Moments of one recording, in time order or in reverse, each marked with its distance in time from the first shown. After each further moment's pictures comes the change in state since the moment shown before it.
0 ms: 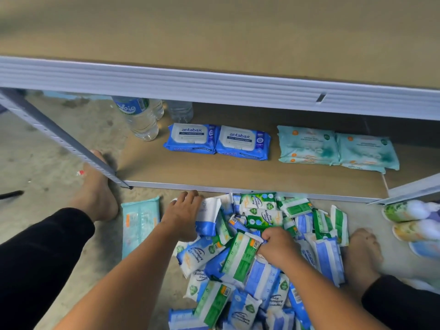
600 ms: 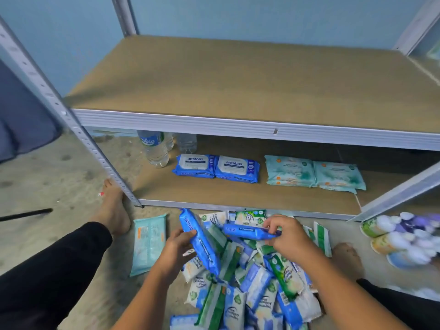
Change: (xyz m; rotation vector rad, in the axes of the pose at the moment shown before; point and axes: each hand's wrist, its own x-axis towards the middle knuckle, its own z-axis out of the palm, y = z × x) left_hand -0.119 0.044 -0.021 -1.885 0.113 -0.355; right_hand -0.075 0.002 -0.095 0.346 0.148 -0.467
